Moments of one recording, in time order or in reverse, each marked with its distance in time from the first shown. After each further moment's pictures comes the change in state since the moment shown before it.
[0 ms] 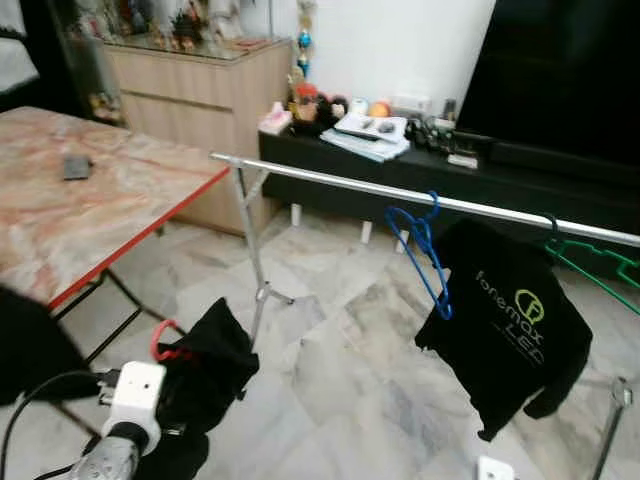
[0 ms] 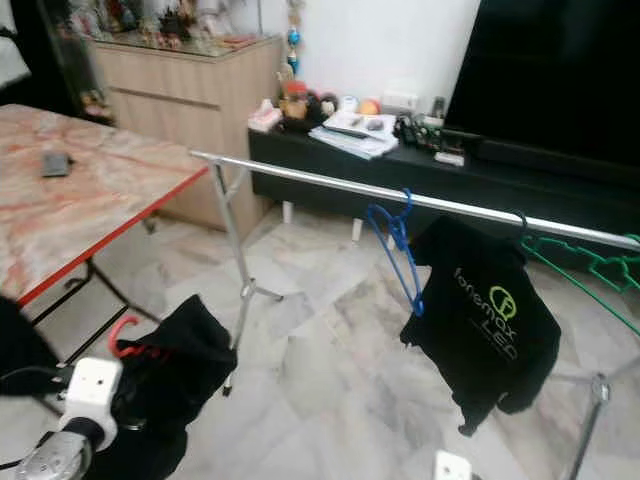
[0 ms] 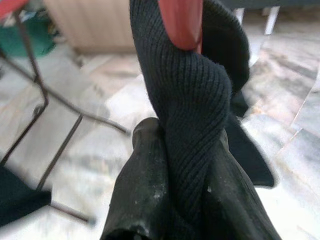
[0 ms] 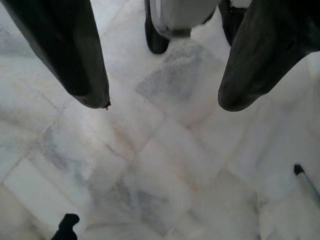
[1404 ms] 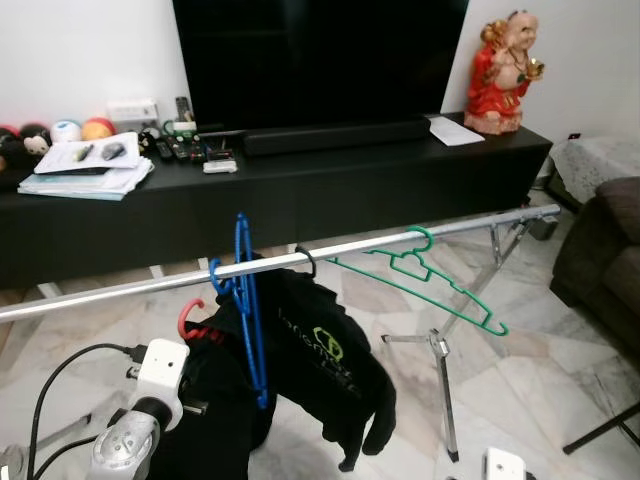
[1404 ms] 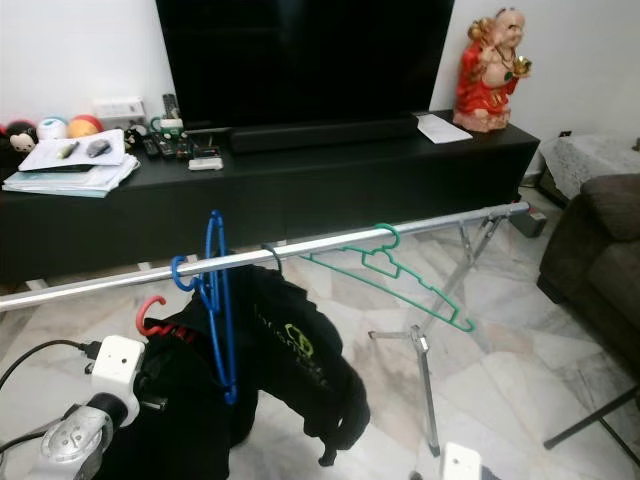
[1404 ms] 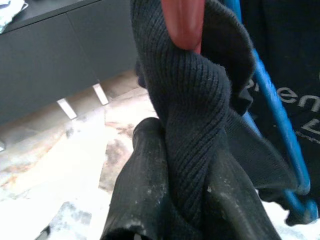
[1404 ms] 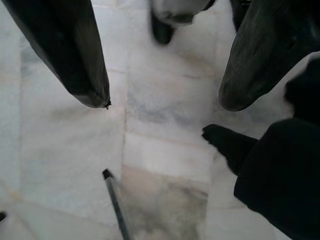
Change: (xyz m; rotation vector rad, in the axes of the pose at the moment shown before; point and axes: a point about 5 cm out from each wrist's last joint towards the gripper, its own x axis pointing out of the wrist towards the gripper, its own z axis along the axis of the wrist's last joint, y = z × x) left arm 0.019 -0.018 0.023 0.000 -0.058 -0.078; right arm 0.001 -0.005 0.011 0.008 -0.034 -0.012
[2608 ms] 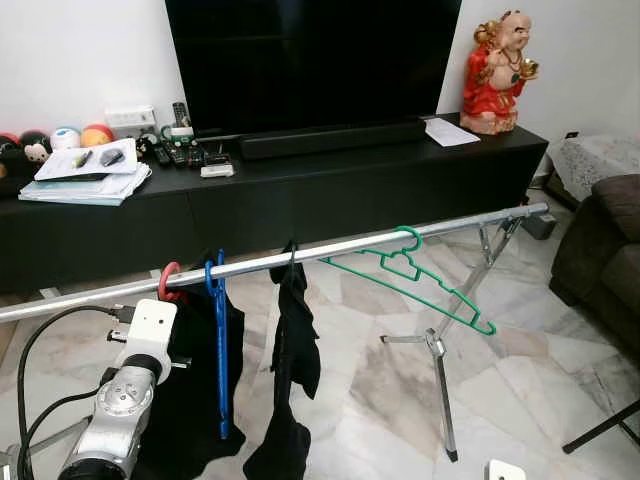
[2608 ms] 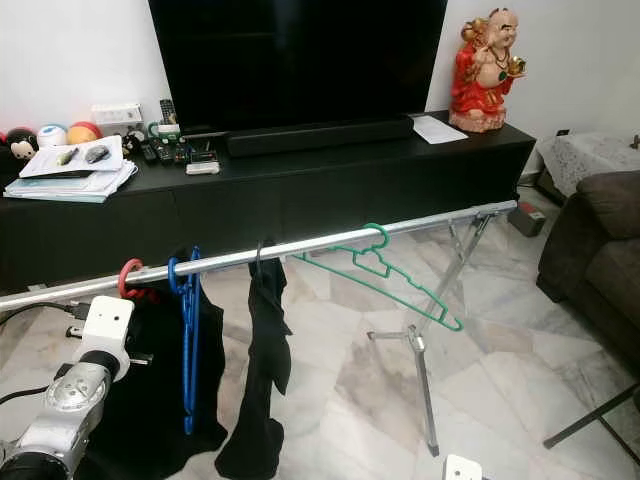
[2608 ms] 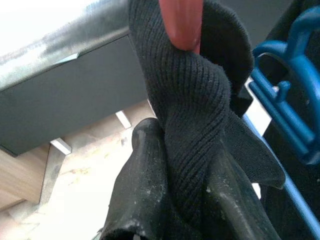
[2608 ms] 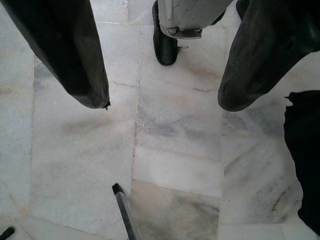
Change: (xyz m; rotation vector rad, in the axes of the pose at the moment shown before) left arm 0.034 0.027 0.028 0.087 -0.010 0.204; right arm -0.002 -0.008 -0.011 -0.003 0.037 -0.027
